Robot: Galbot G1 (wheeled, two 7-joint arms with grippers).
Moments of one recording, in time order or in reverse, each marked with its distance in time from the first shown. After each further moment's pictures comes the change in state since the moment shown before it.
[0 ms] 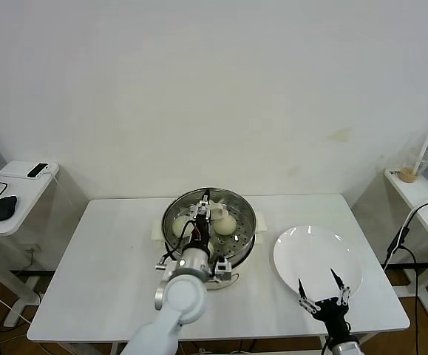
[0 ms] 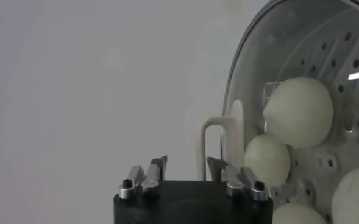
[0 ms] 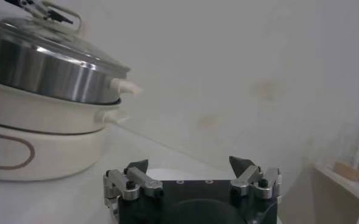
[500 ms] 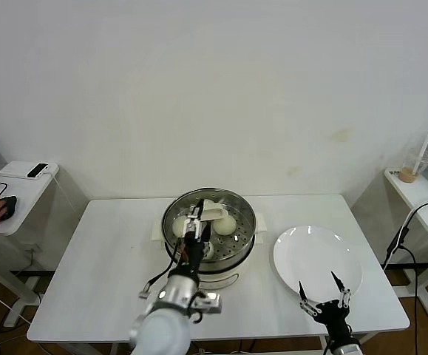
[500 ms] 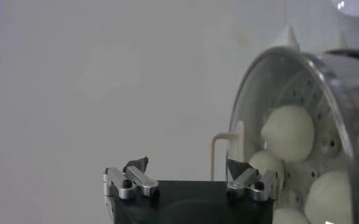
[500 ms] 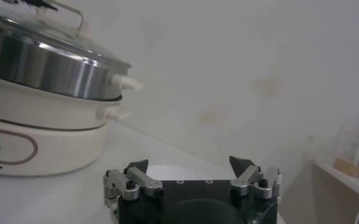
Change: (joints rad) left arm 0.250 0.056 -0.076 -0.257 -0.153 -0.096 -0.141; right arm -0.011 -0.022 -0.004 -0.007 0.028 0.003 -0.003
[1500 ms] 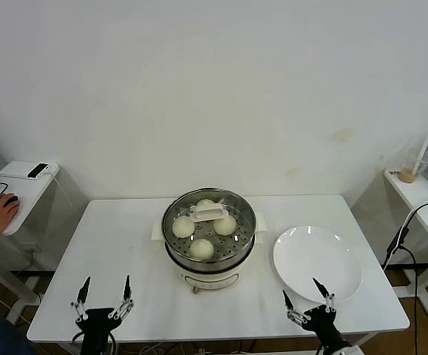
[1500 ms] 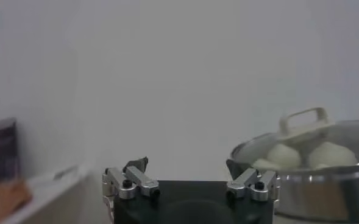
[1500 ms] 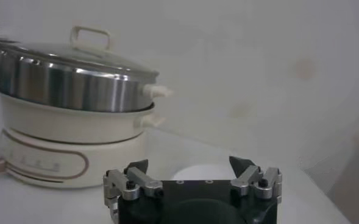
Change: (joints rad) left arm 0.620 -0.085 -0.524 -0.045 -1.318 -0.510 -0.327; right arm -0.050 -0.133 -0.086 0.048 0.240 -0.085 -0.077
